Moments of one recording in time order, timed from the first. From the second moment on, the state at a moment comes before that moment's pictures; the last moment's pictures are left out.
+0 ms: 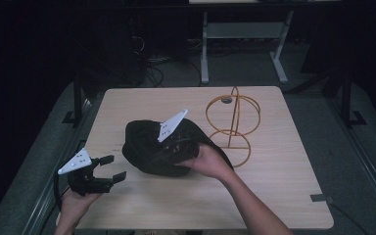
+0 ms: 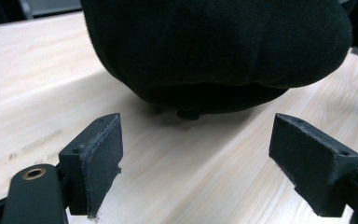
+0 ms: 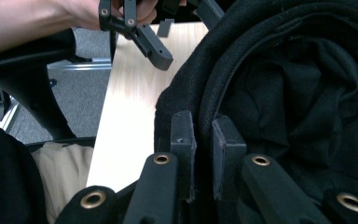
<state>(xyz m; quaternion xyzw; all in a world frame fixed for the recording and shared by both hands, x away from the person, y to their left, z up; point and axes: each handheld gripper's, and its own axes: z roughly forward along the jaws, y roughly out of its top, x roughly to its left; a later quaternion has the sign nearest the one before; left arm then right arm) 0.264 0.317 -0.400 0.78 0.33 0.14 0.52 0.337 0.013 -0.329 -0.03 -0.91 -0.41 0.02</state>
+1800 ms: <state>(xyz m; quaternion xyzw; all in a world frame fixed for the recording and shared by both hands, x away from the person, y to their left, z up) 0.308 0.273 -0.294 0.78 0.20 0.22 0.55 0.337 -0.026 -0.293 -0.02 -0.88 -0.47 0.05</state>
